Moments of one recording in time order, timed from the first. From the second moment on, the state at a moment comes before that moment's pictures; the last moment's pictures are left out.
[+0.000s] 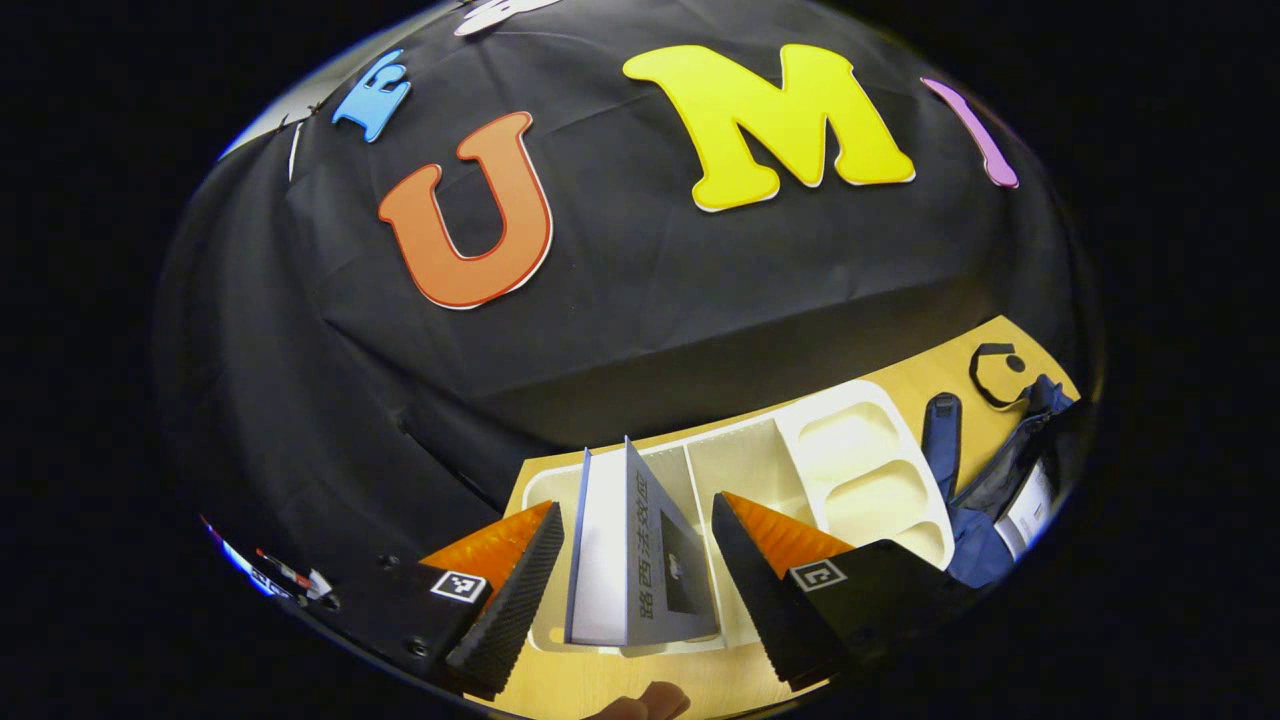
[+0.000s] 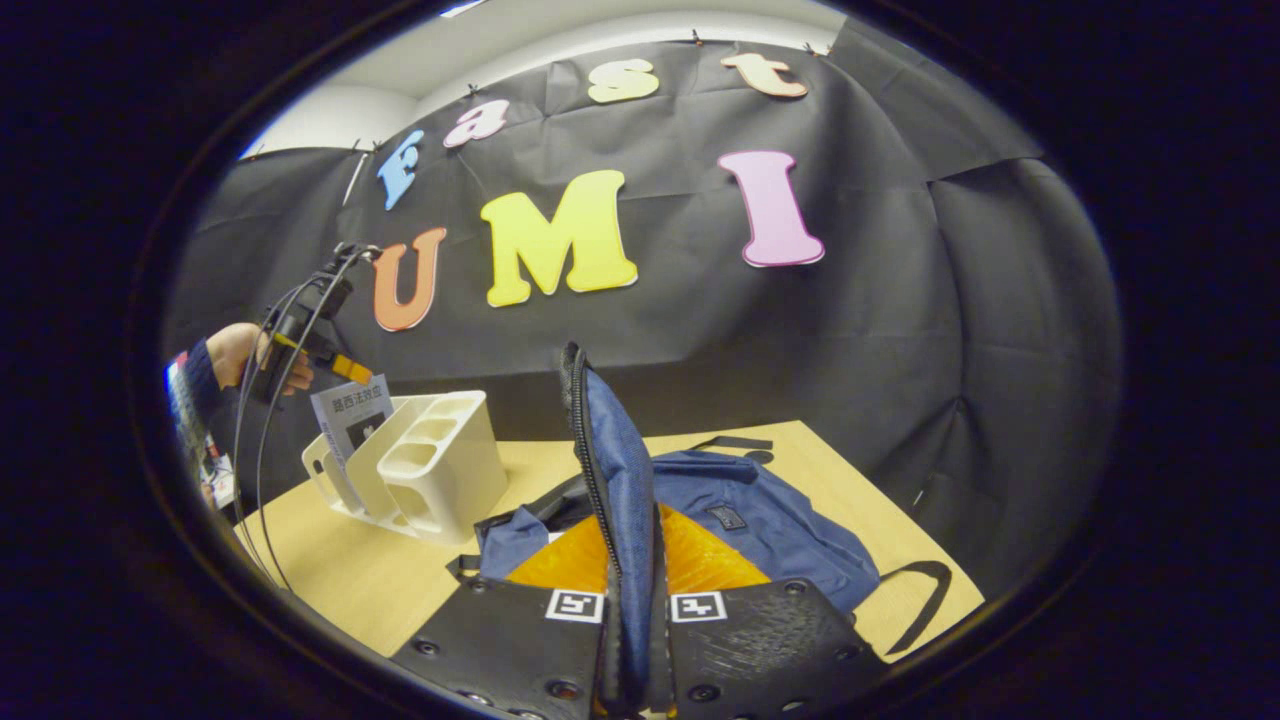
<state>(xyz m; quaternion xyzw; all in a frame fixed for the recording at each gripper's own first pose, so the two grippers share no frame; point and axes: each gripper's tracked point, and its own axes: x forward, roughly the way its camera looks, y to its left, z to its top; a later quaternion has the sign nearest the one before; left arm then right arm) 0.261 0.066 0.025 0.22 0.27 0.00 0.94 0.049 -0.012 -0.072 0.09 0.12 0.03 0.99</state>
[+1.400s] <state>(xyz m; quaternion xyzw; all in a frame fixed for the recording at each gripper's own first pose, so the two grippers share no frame) 0.232 0.066 -0.018 0.15 0.41 0.00 0.90 0.052 -0.009 -0.079 0.08 0.13 0.04 0.99</state>
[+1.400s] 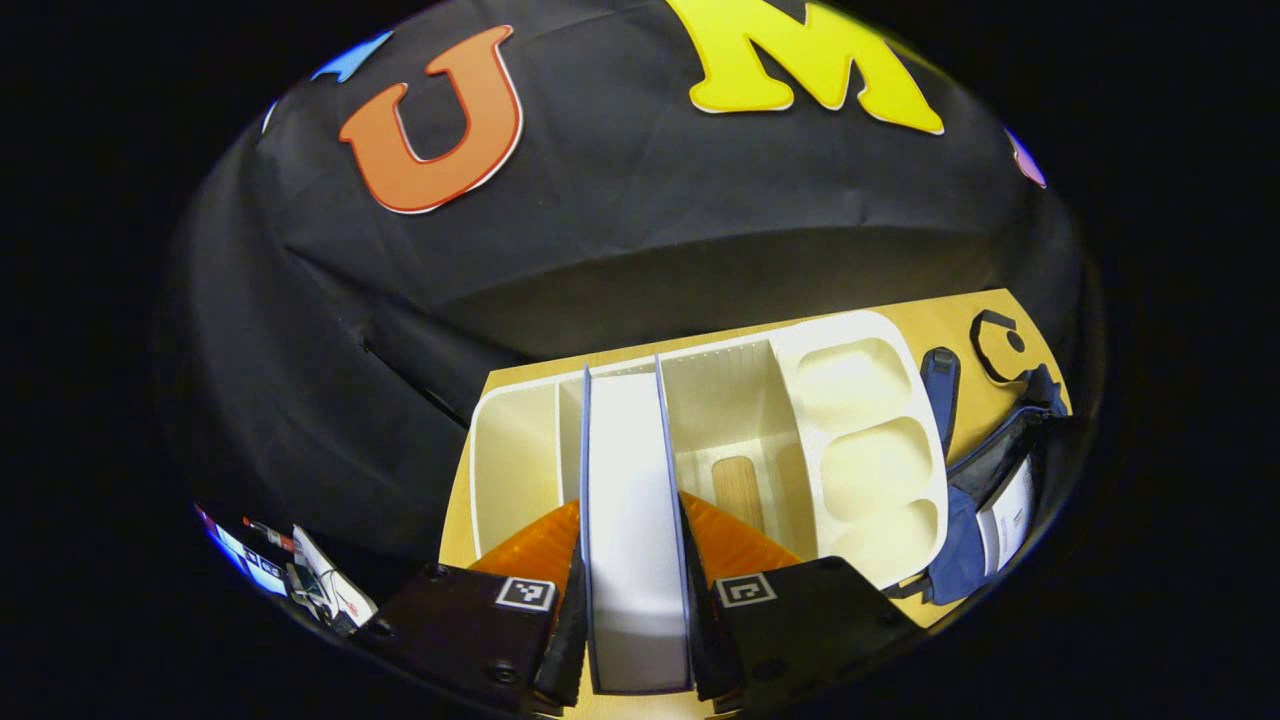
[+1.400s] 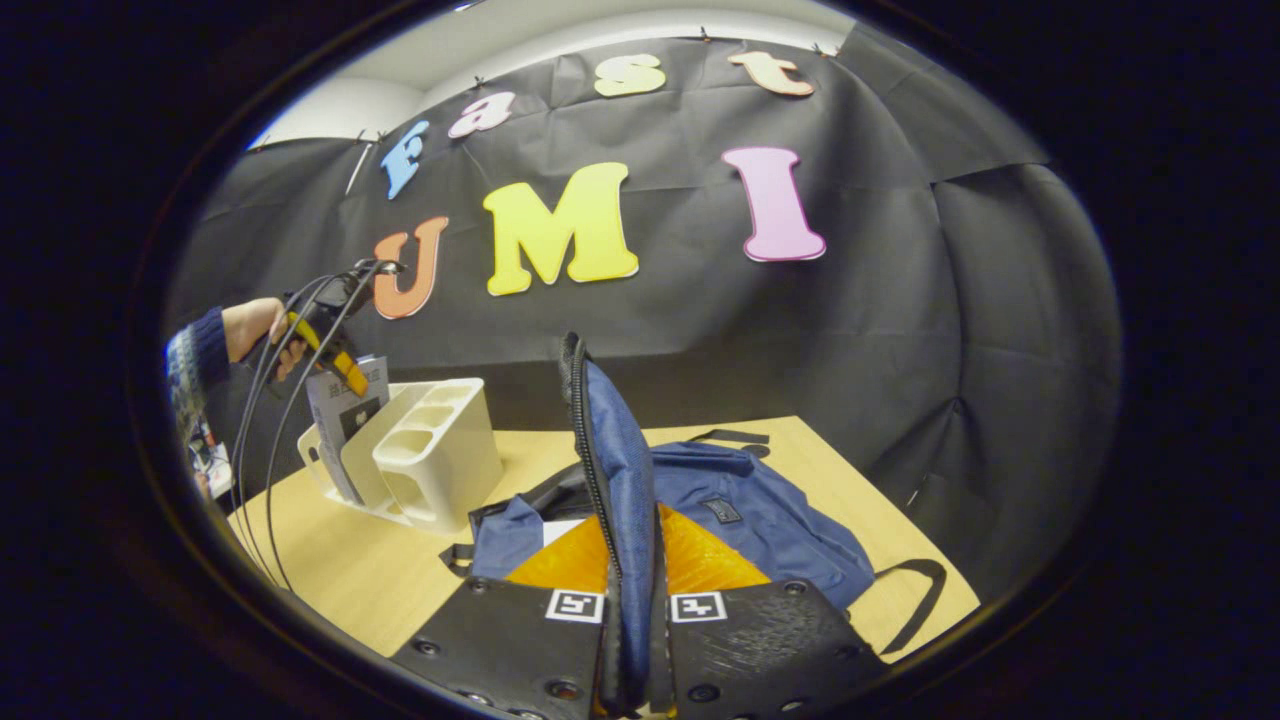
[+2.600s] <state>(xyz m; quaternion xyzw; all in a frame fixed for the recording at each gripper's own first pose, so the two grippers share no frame) 0.002 0.107 -0.012 -0.15 0.38 -0.05 0.91 0.059 -0.005 -0.081 -0.01 0.14 0.02 0.99</state>
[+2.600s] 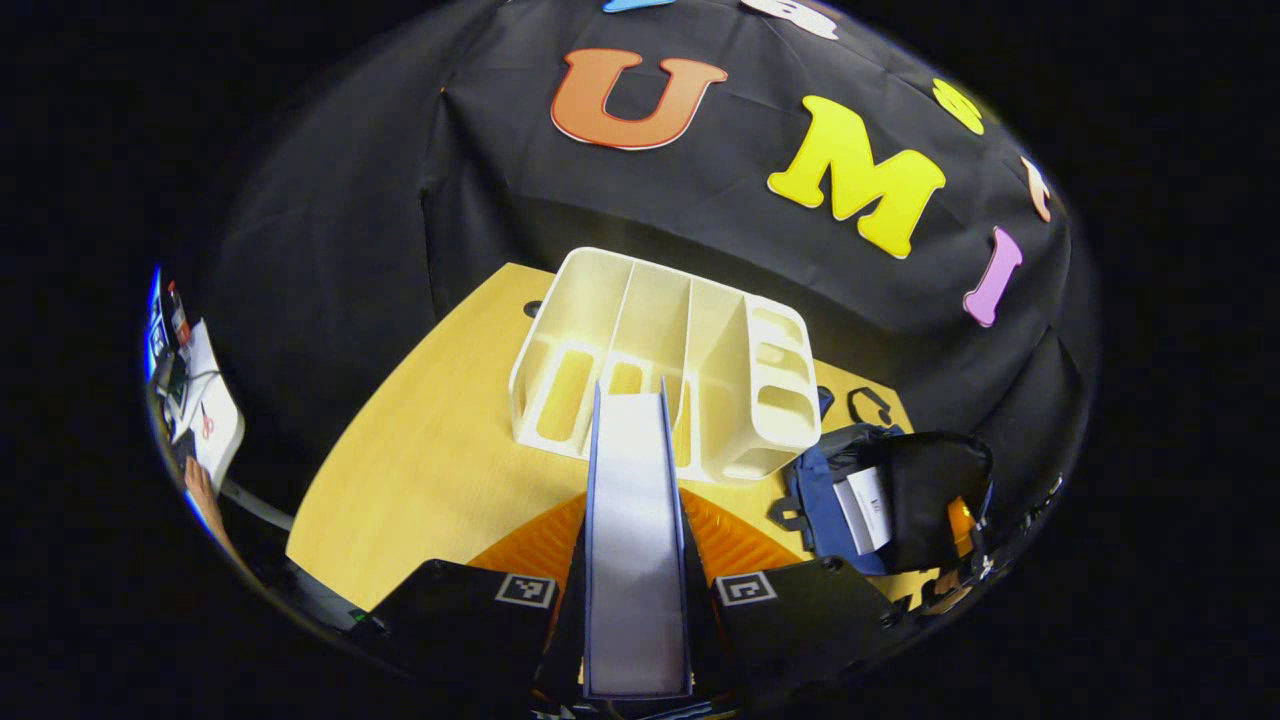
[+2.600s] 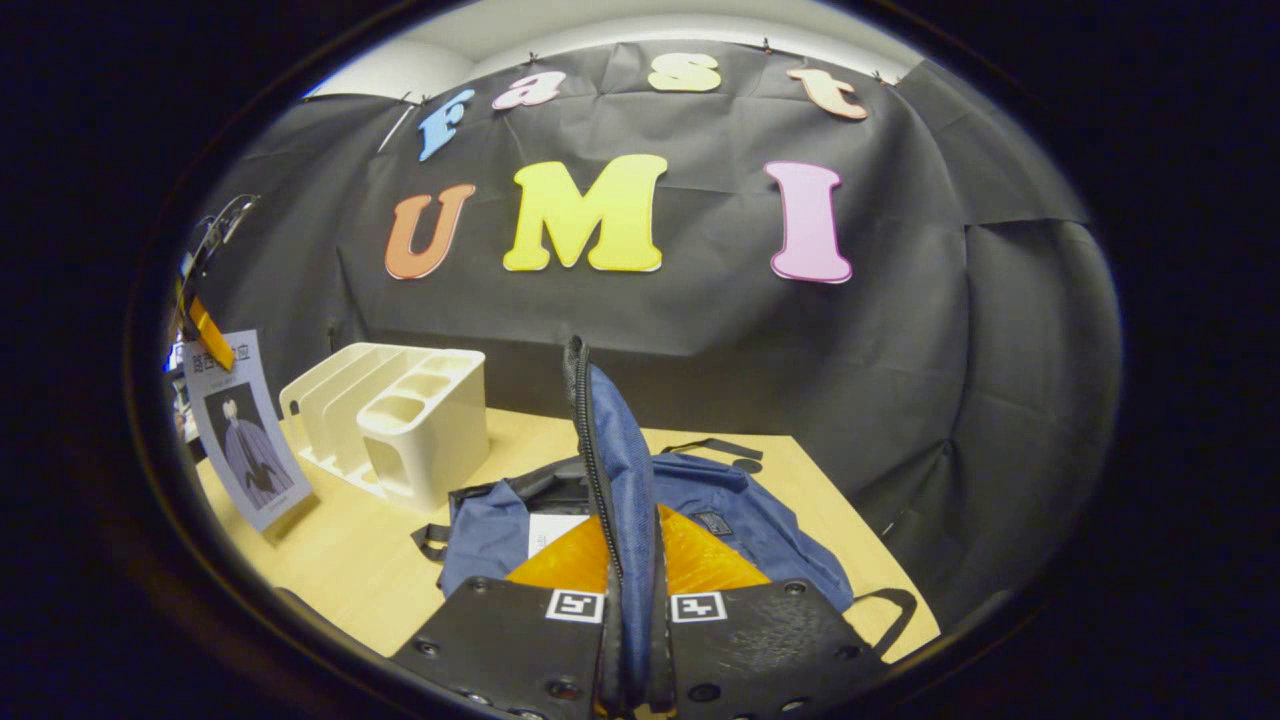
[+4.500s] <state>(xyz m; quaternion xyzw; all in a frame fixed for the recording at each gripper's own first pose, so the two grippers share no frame) 0.035 -0.107 -0.091 -0.64 0.25 -0.17 0.70 0.061 -0.020 -0.072 0.07 0.12 -0.01 0.99</state>
